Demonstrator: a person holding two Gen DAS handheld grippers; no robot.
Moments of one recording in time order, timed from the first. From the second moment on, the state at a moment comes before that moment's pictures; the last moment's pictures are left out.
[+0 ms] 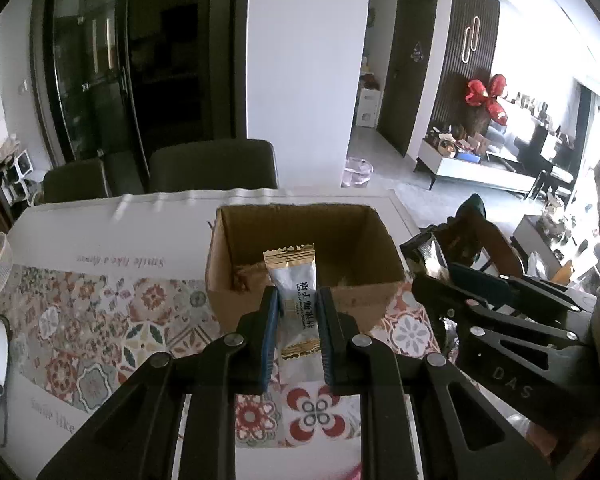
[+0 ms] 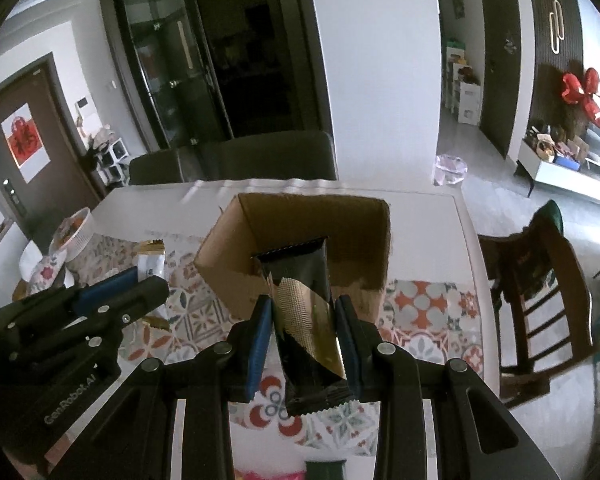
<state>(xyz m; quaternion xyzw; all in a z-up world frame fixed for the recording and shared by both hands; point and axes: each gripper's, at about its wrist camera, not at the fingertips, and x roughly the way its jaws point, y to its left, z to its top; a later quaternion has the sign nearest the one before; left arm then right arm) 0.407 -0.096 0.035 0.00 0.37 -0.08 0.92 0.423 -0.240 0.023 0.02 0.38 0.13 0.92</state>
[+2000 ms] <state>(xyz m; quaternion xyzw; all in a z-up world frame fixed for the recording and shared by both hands) 0.403 -0.087 0.025 0.04 0.38 -0.11 0.92 0.435 -0.254 0.020 0.01 0.37 0.09 0.92</state>
